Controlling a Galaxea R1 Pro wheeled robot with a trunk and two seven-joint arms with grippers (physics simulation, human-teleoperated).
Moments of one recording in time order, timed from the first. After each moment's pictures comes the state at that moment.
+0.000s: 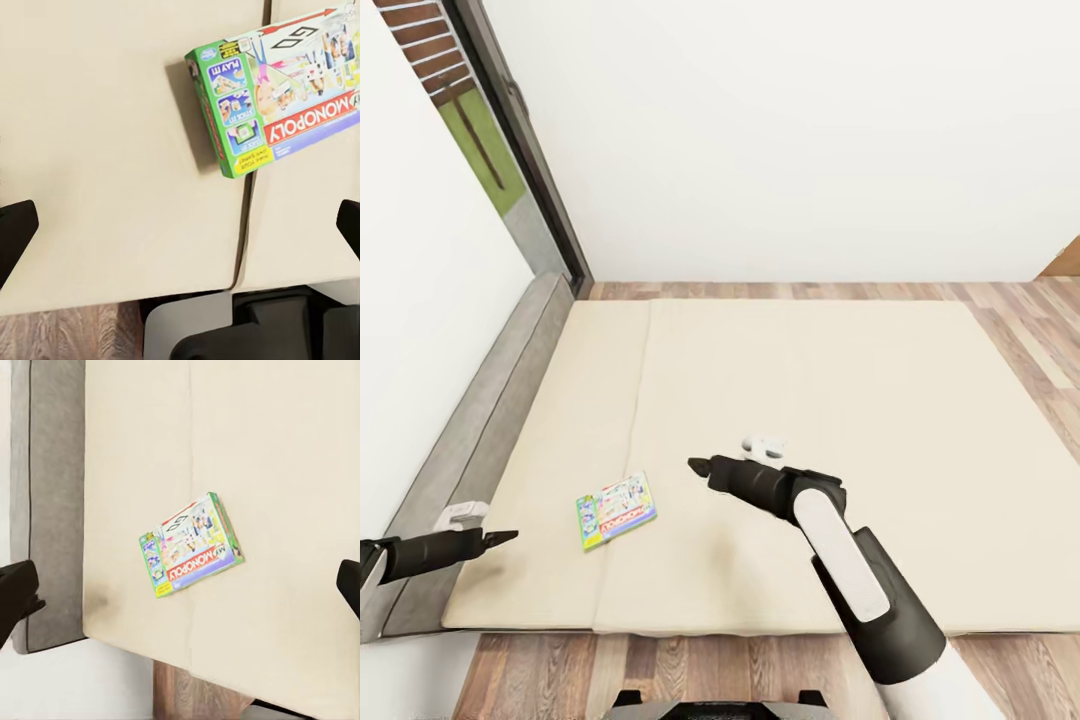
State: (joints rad) left arm -0.73 0.49 0.39 -0.46 -0.21 0.43 -0.91; right arm -0.59 0.07 0.45 -1.57 -1.05 0.79 -0.55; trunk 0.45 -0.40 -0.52
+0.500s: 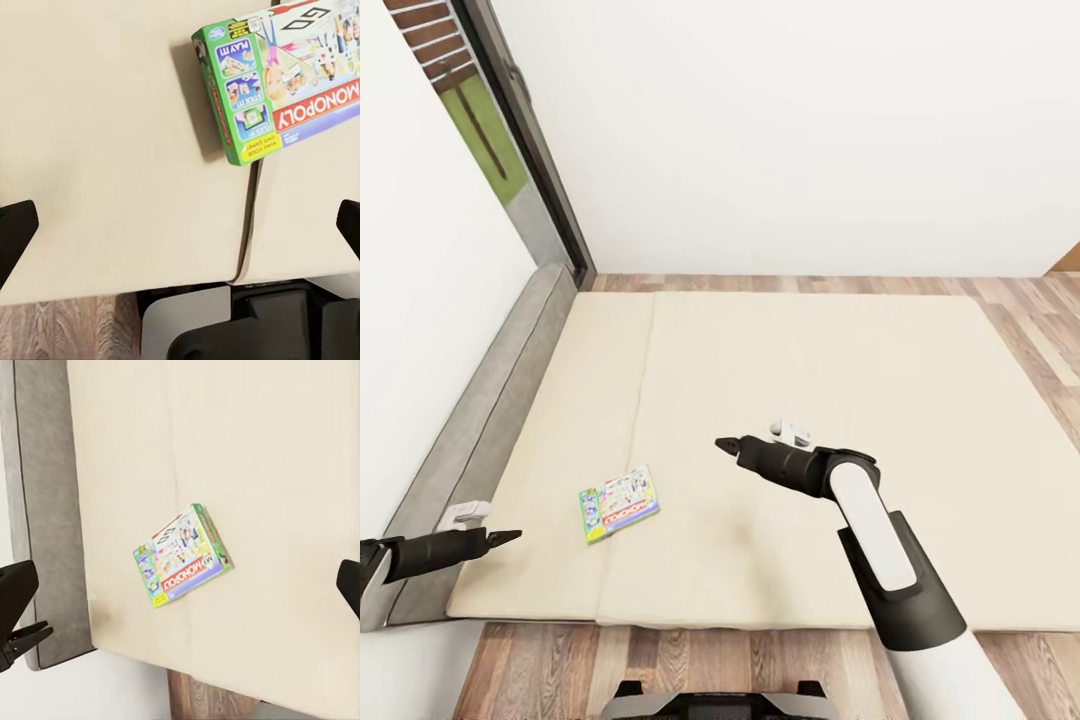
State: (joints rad) left arm -0.73 0.48 0.39 -0.46 -0.21 0.42 -0.91; right arm -0.61 0.07 0.28 -1.57 -1.11 0.89 -0.55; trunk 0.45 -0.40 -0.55
